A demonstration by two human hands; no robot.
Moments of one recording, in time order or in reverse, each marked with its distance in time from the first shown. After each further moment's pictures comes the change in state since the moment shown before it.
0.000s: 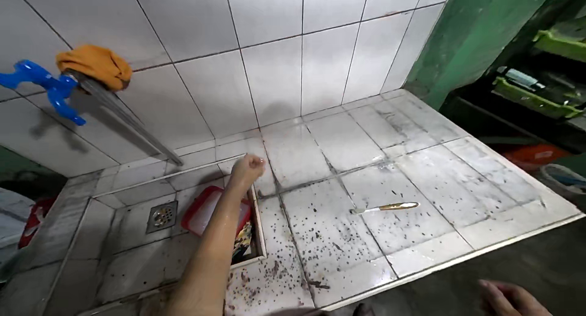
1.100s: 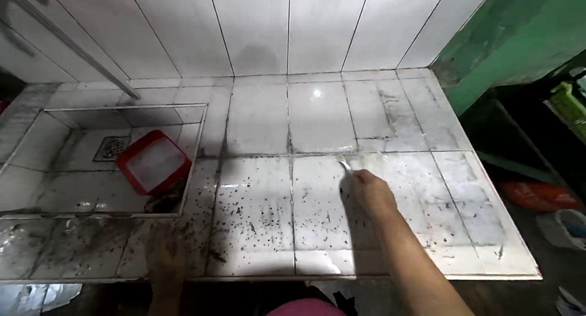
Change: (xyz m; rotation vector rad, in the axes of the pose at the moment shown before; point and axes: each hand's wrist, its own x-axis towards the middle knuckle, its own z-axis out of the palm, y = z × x) left_hand -0.251 -0.067 0.183 0.357 0.724 -0.259; right_hand 0.240 -0.129 0.072 -0.485 -0.459 -0.335
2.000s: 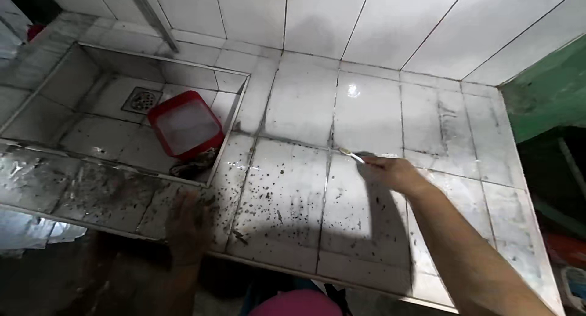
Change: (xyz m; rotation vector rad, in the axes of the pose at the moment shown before) left_hand -0.002 -0.023 0.011 0.080 0.096 0.080; right_hand 0.068 -0.053 -0.007 -0.218 -0.268 -0.407
